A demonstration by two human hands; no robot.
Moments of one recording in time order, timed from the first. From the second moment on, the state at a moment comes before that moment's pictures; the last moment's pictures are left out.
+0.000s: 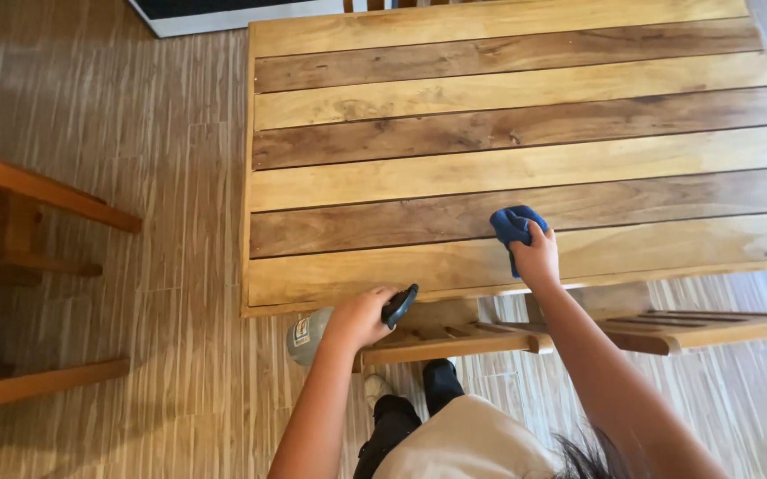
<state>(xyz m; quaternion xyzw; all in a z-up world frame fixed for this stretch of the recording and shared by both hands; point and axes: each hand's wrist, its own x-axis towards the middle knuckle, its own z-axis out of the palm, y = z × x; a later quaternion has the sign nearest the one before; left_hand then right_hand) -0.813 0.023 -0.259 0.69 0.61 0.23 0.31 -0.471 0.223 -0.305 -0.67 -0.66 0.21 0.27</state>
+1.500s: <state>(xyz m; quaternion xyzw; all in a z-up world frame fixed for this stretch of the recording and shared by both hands) -0.831 0.006 -0.202 0.60 0.71 0.28 0.25 -0.490 0.141 -0.276 -0.73 -0.56 0.22 0.32</state>
